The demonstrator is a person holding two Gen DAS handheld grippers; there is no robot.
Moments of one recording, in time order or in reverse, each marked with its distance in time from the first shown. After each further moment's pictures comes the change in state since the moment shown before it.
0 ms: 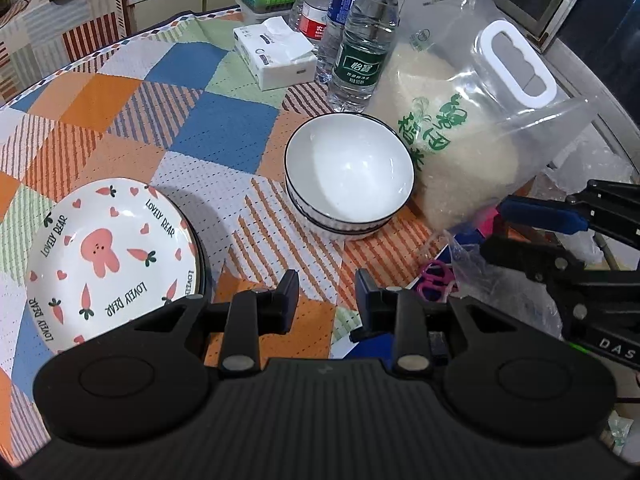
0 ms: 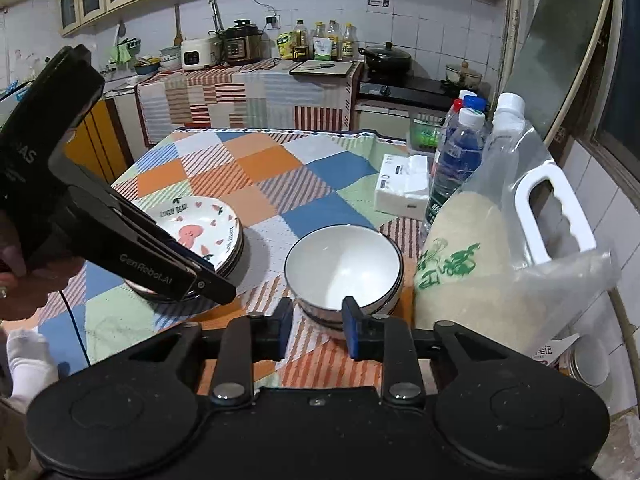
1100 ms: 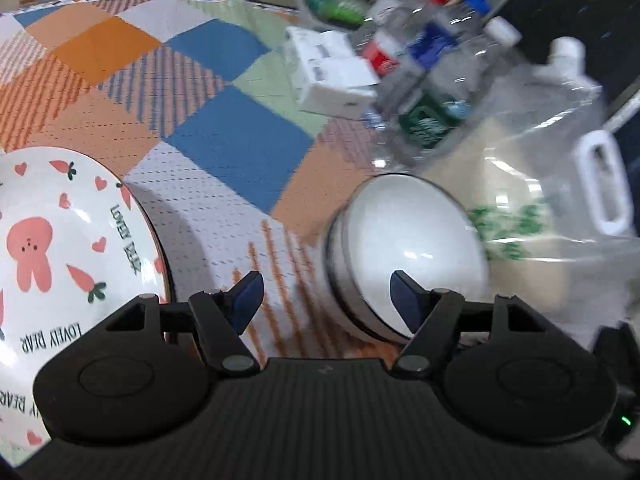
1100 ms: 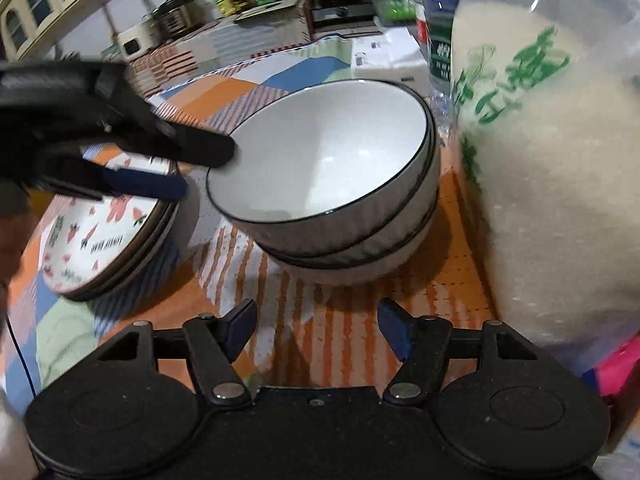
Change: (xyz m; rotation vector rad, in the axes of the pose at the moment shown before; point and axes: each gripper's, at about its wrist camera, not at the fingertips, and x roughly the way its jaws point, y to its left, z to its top) left arm 0.098 0.067 0.024 -0.310 -0.131 -0.088; right arm 0.156 -0.022 -0.055 0.304 0.136 0.028
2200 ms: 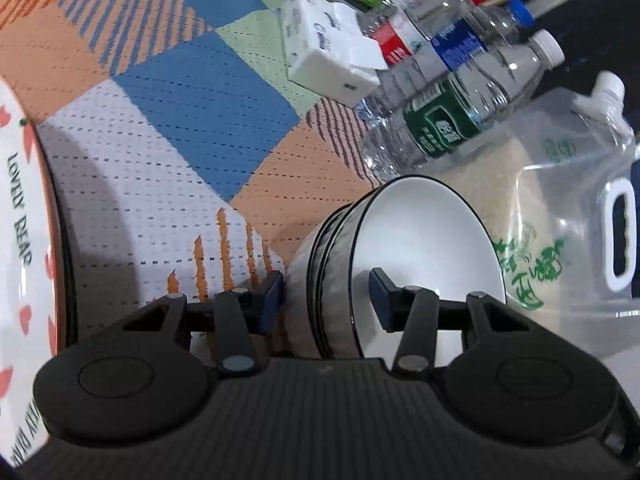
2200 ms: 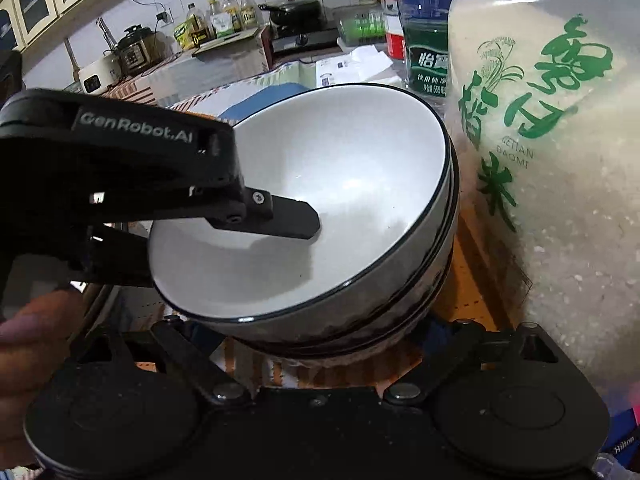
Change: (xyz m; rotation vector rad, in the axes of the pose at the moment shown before) left arm 0.064 0.020 0.000 -0.150 0.024 -0.210; right arm 0.037 0.005 0.006 0.045 -0.123 -0.109
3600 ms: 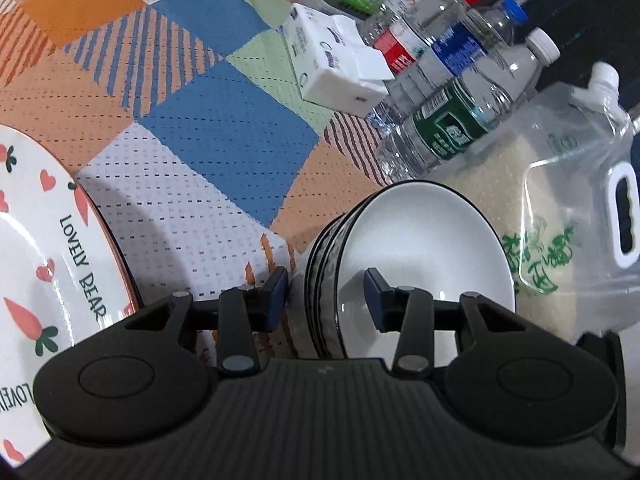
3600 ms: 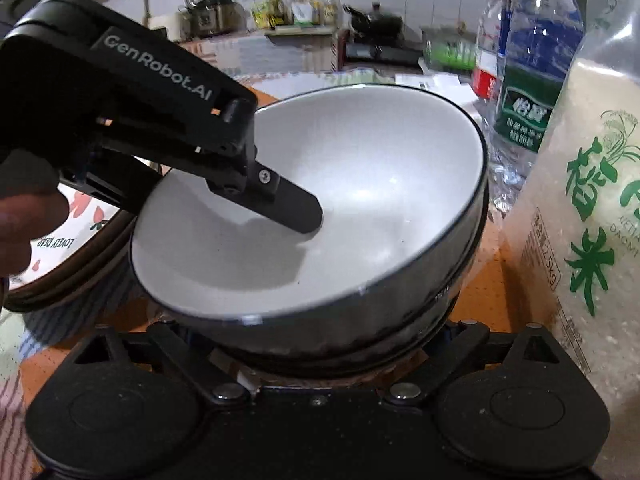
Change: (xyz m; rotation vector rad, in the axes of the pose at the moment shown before) left arm -0.019 0.010 0.014 0.101 0.003 0.054; right arm 0.020 0.018 0.004 -0.293 -0.018 0.070
